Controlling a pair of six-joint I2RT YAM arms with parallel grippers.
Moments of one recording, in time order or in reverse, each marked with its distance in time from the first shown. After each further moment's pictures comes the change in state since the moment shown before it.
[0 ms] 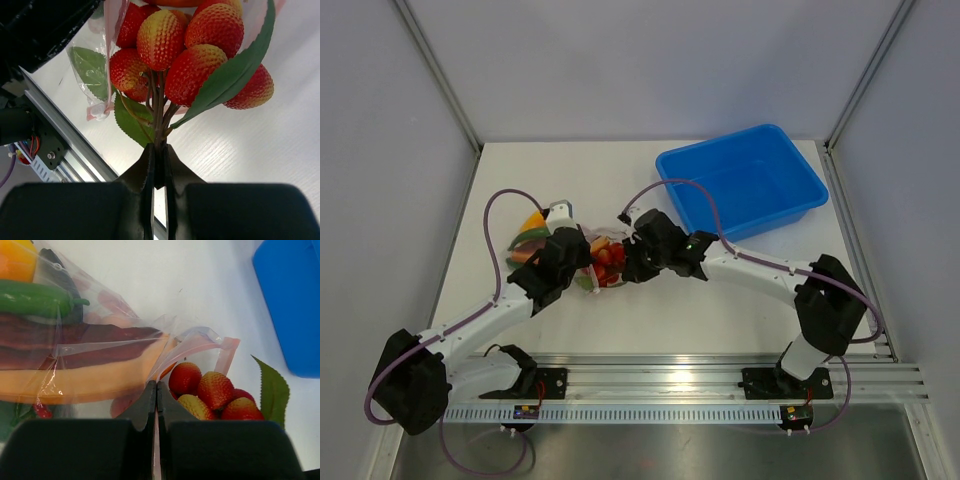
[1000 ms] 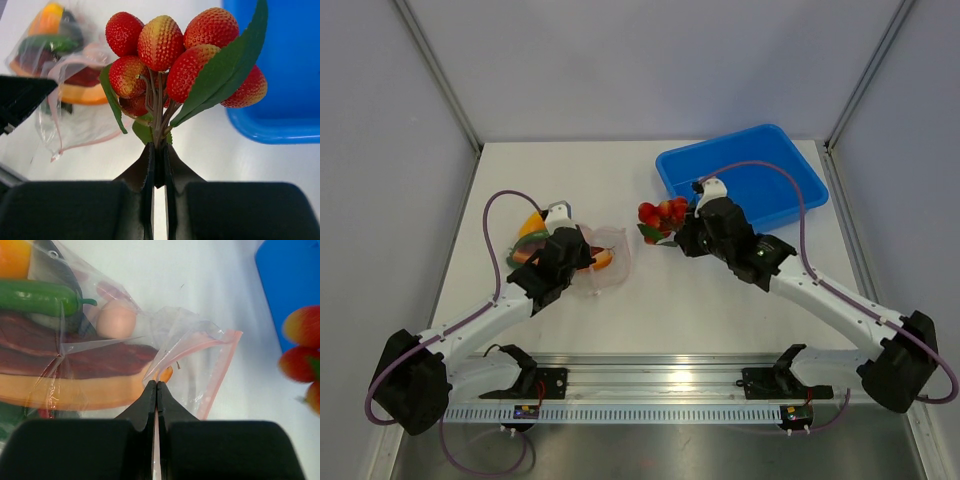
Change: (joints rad) left arm 0.009 0.000 0.000 -0.021 0.012 -0.033; right arm -0.158 -0.420 -0.155 -0.042 0.300 0.009
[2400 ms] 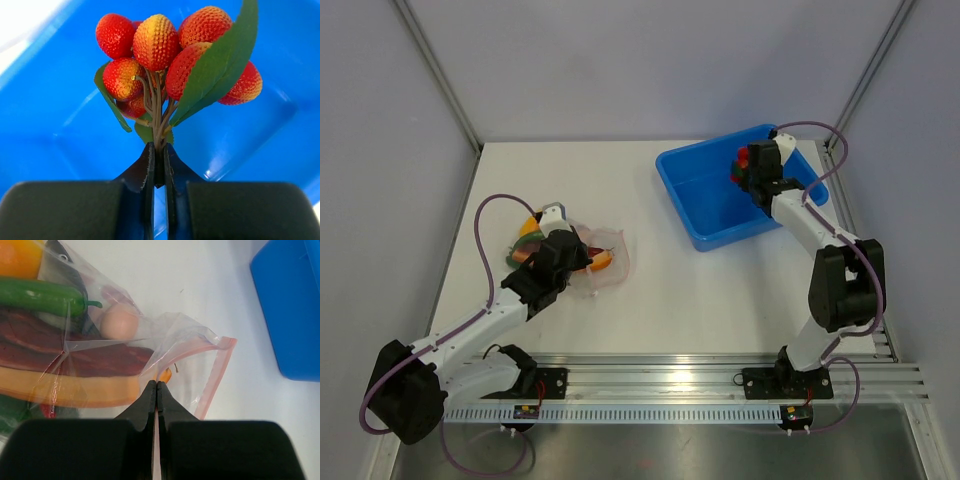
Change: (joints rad) left arm 0.002 -0.060 -0.016 -0.017 -0.011 -0.020; right arm -0.558 0.429 0.266 0.129 0.245 0.046
